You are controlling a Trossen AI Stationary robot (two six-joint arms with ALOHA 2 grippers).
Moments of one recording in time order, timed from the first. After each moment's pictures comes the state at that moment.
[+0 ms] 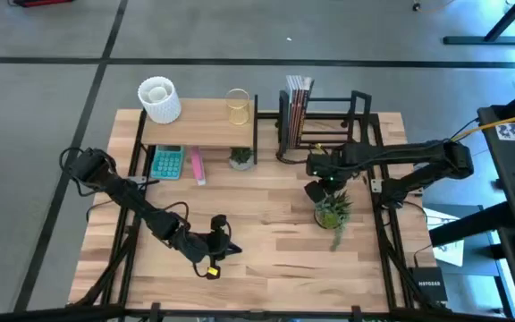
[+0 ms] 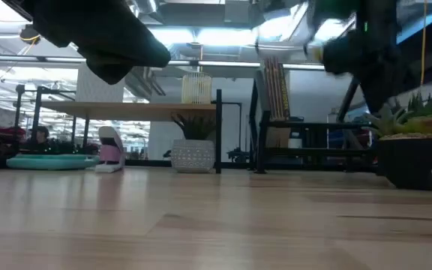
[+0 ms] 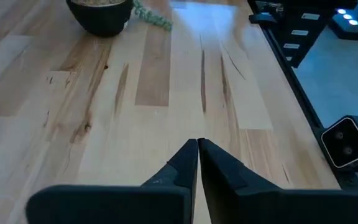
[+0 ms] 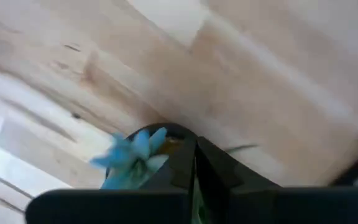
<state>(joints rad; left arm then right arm) -0.60 1.63 0.80 0.31 -0.48 -0.33 0.00 1.35 1.14 -1.27 0.03 0.91</state>
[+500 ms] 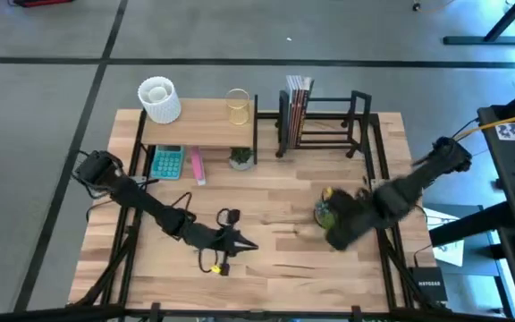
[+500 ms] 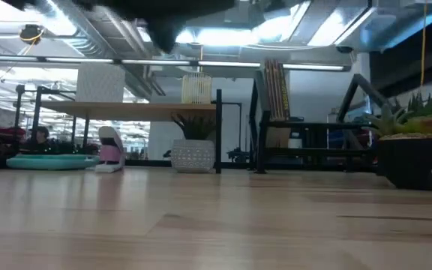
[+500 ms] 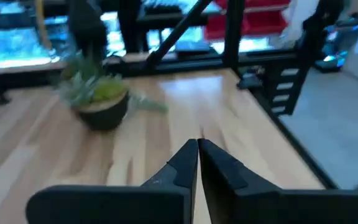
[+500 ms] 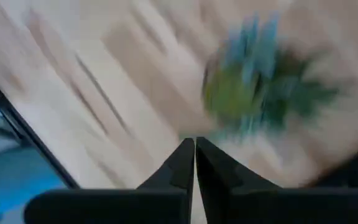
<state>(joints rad) -0.47 1.76 0.88 0.64 -0.33 0.00 0.71 1.40 1.32 -1.39 0.11 1.40</state>
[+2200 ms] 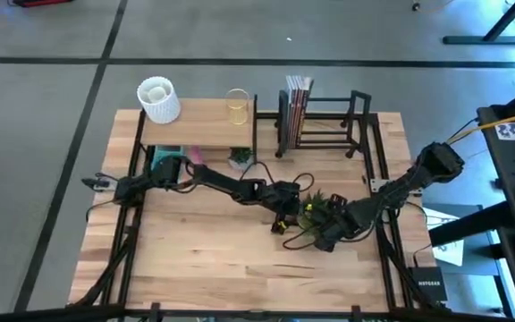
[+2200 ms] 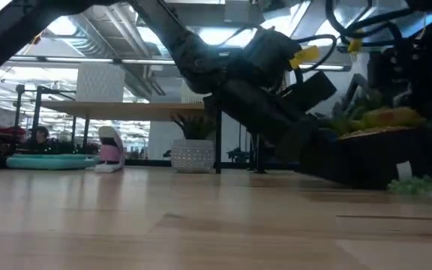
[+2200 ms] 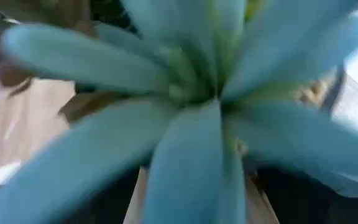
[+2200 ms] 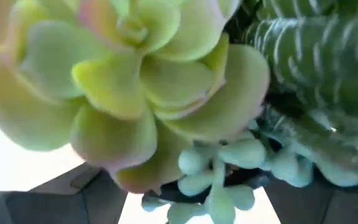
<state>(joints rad) -0.05 2.35 1.54 0.24 0.16 0.28 0.52 1.49 0.75 -0.67 0.28 0.88</state>
